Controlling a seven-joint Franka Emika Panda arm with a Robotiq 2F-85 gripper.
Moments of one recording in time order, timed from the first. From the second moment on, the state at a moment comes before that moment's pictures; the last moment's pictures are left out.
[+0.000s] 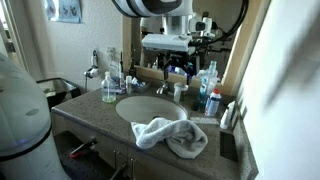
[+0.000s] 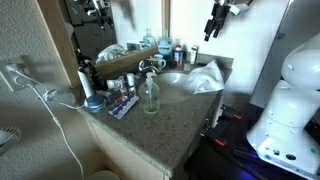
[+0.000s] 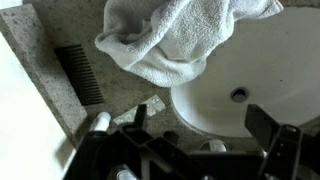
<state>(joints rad) -0.15 -0.56 -0.31 -2.54 -0.17 2.23 -0.33</state>
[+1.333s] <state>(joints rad) -0.09 -0.02 -0.26 -2.19 -0.03 2.44 -0.33</state>
